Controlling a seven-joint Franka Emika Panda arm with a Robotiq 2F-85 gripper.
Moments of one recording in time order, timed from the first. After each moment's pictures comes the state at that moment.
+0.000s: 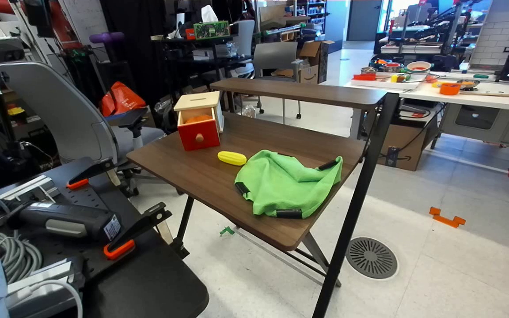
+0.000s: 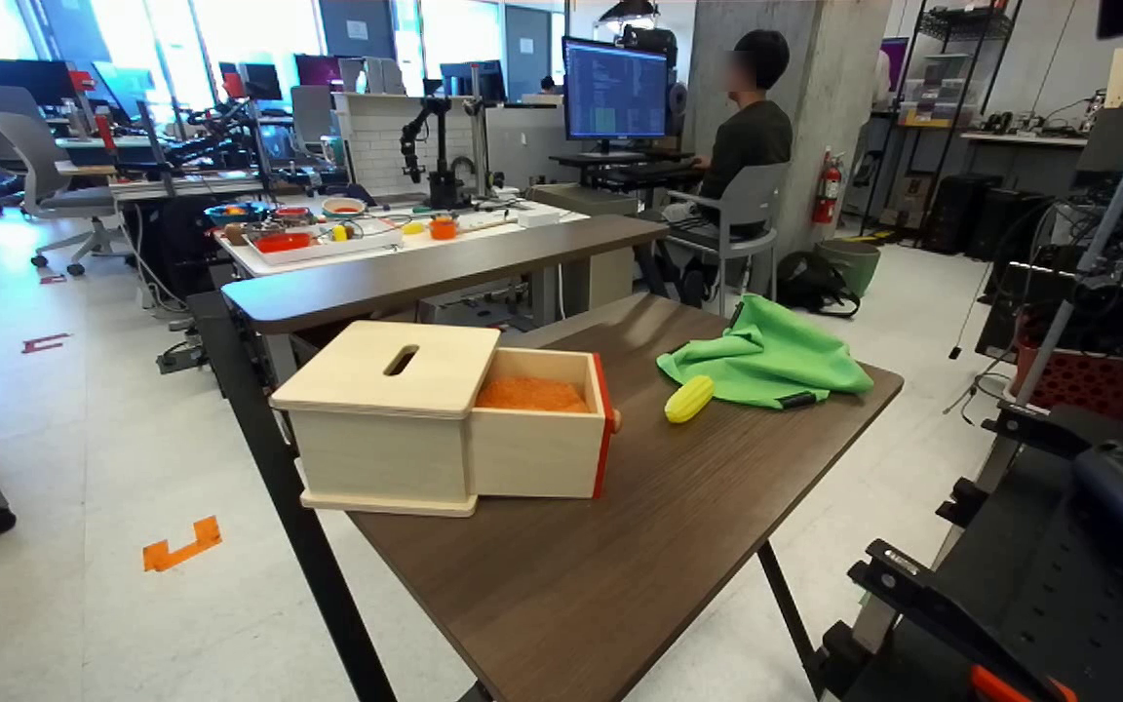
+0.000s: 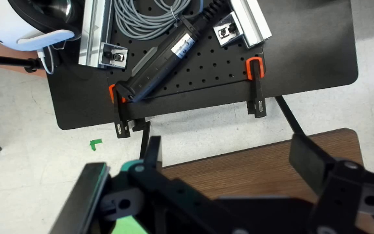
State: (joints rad) arm 0.03 -0.41 0.21 -2.48 0.00 1.83 0.35
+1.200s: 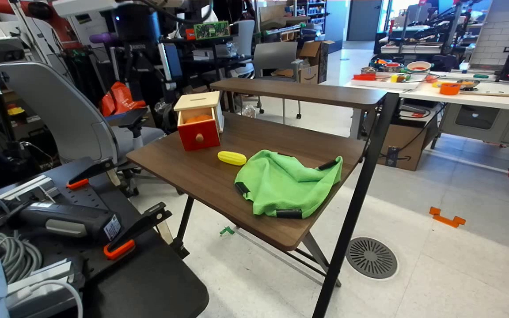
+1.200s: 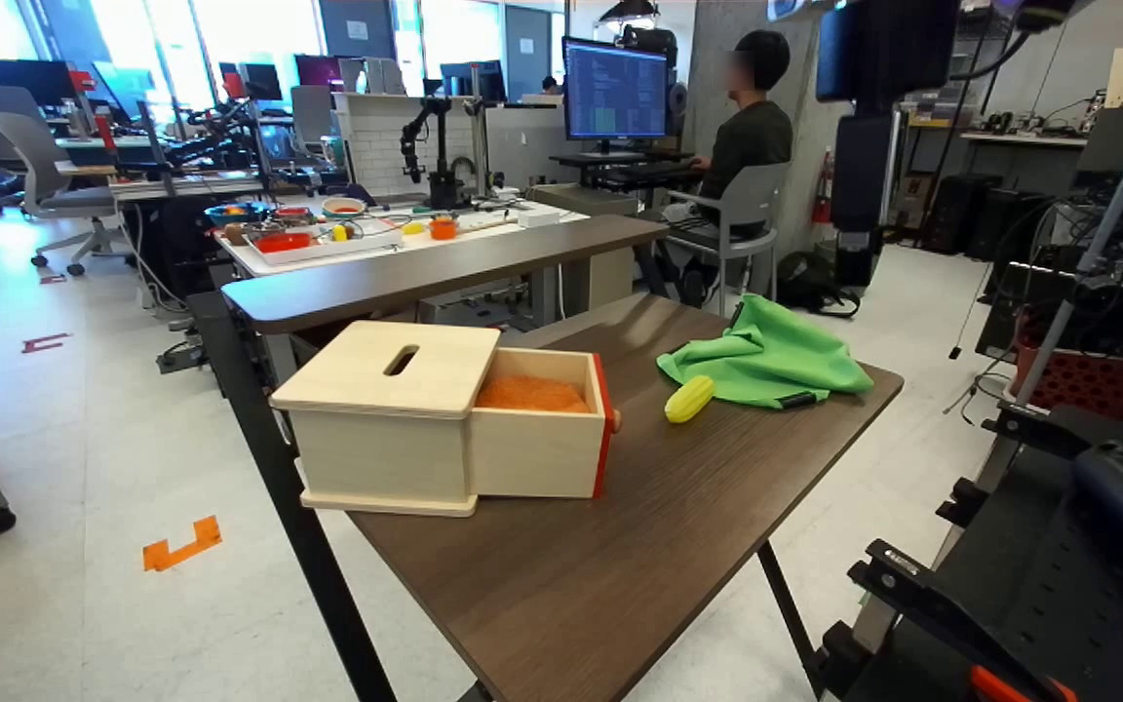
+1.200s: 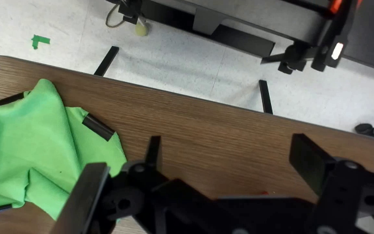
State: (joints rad) arm 0.02 0.07 0.06 -2.40 -0.09 2.33 -0.22
